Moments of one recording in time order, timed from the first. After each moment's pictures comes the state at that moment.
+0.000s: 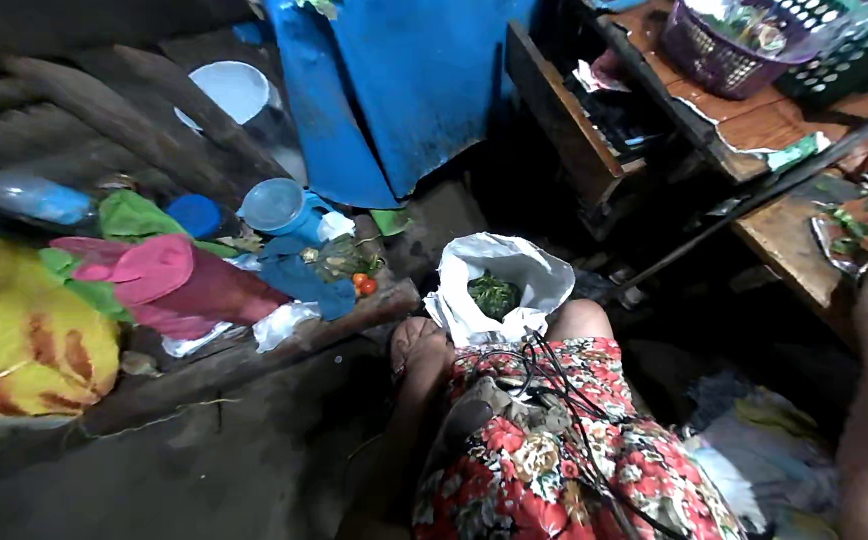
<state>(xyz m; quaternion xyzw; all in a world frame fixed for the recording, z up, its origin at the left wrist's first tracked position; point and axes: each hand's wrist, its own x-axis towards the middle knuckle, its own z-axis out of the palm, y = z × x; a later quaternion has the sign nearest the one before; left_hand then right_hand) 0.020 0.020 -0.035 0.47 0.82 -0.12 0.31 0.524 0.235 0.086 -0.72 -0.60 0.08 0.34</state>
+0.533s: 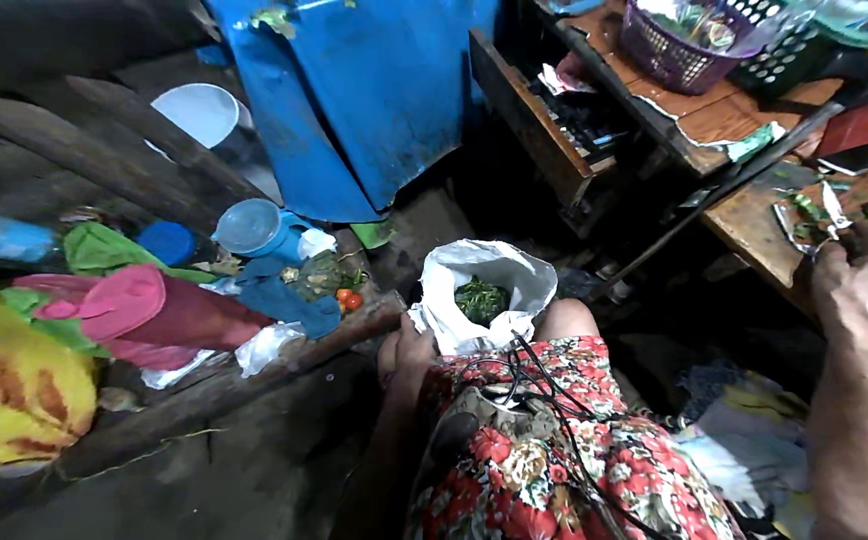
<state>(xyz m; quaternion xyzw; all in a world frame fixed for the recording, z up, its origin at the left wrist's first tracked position) 0.013 0.030 -0.043 0.28 0.88 0.20 0.32 0.529 0.249 0.086 -0.73 -0.62 0.06 0.28</state>
